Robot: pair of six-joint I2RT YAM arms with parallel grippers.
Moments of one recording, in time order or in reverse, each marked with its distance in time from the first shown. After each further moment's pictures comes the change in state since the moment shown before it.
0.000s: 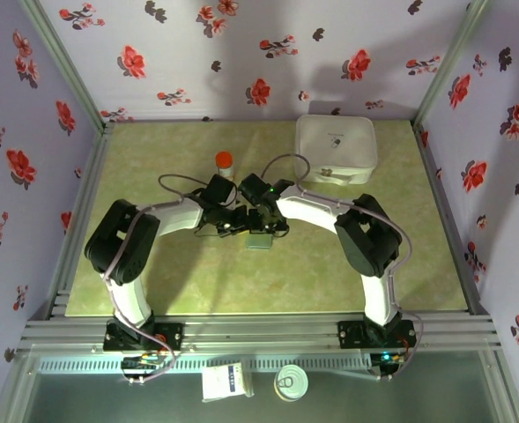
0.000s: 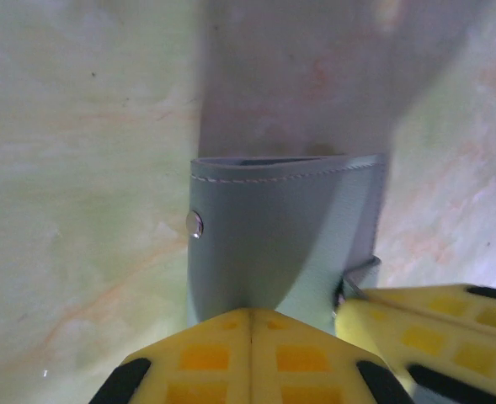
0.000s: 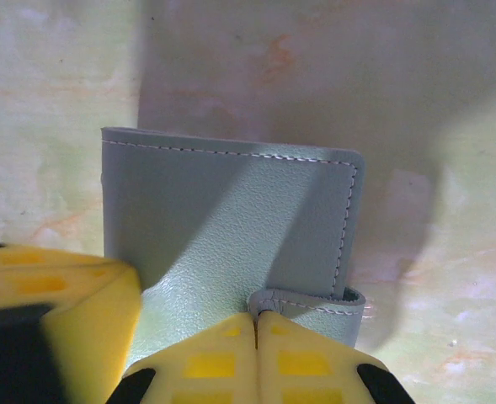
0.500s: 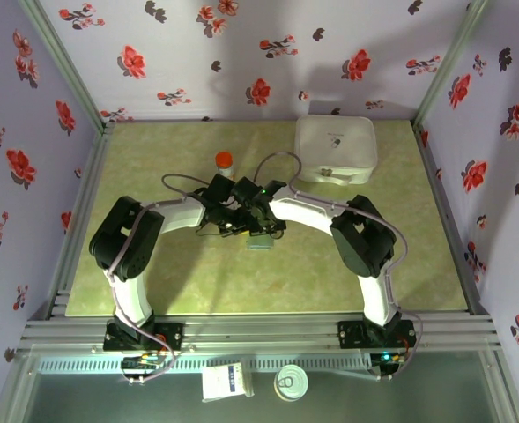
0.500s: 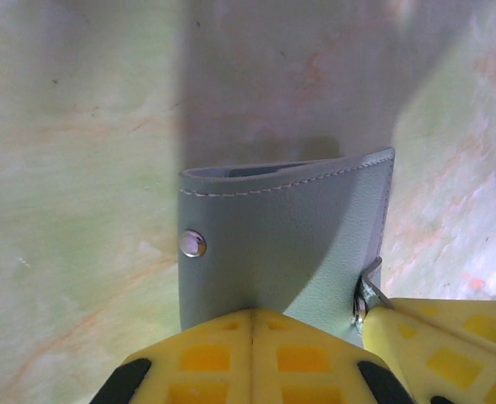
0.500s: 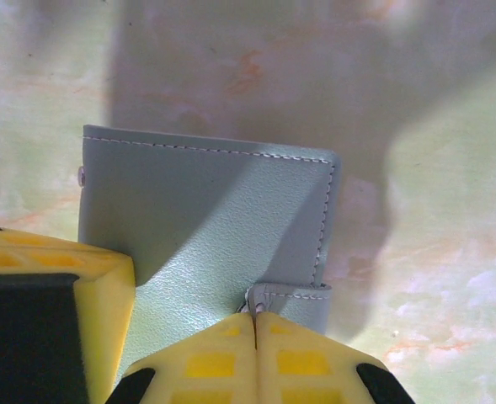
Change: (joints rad) left arm 0.010 0.033 0.019 0.002 0.023 0.027; right arm 0.042 0.027 0.062 -0.105 0.172 -0.042
